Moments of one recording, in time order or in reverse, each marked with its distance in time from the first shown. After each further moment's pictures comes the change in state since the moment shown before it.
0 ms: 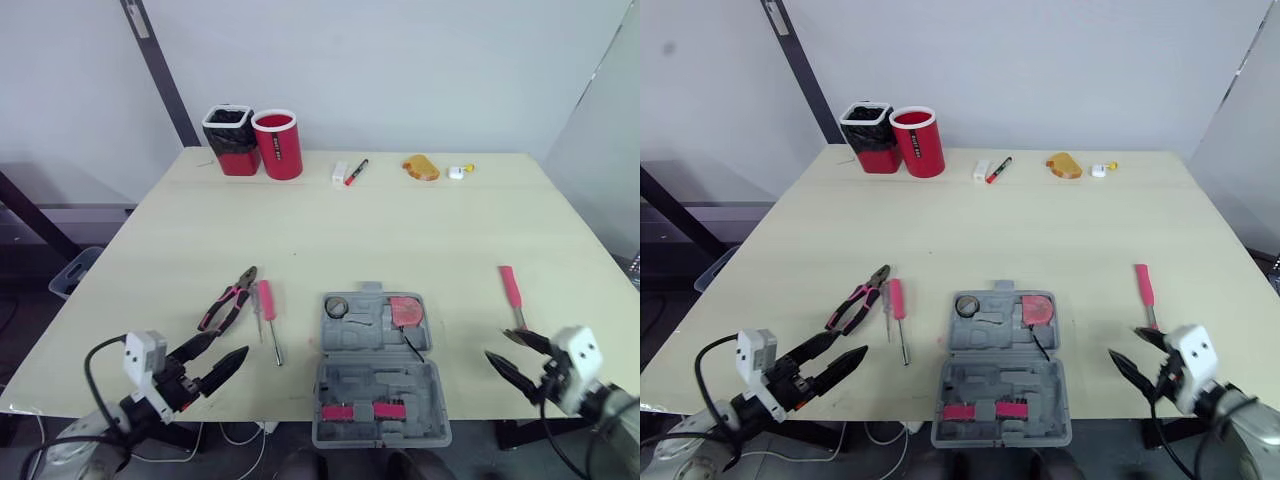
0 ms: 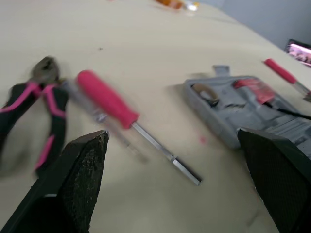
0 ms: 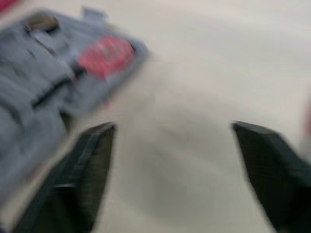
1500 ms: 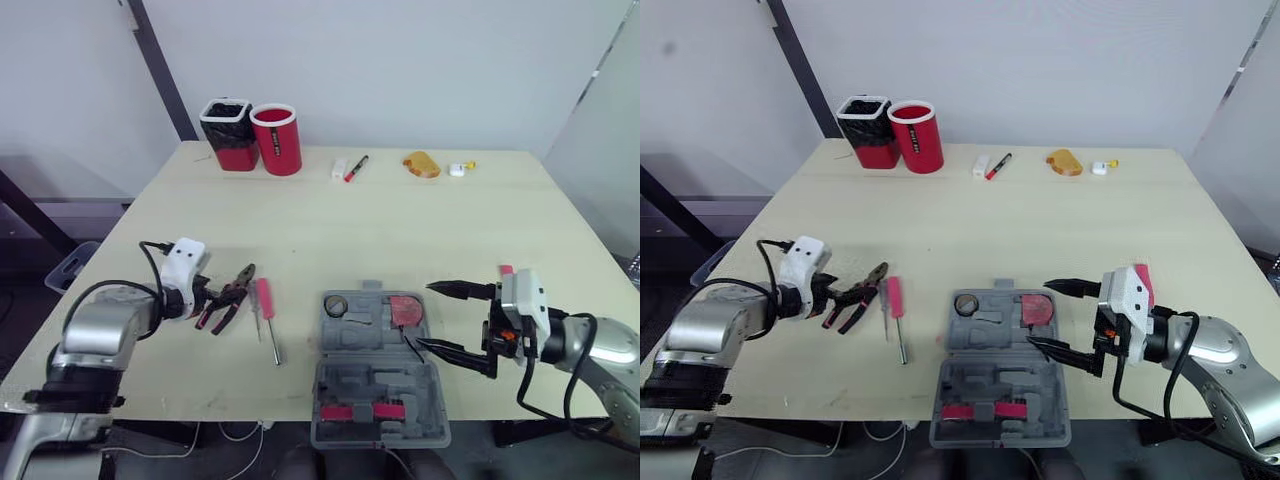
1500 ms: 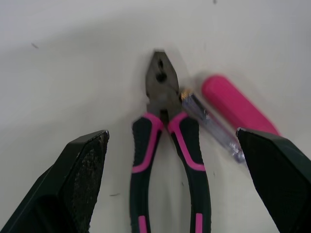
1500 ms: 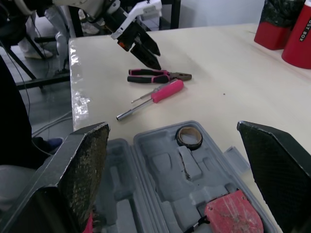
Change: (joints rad) left arm -0.738 0.296 -0.373 0.316 0.313 0.579 0.286; right arm -0.400 -0.191 0.282 -0.329 0.208 0.200 0.145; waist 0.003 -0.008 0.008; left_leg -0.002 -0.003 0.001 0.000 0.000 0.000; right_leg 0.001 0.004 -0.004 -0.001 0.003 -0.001
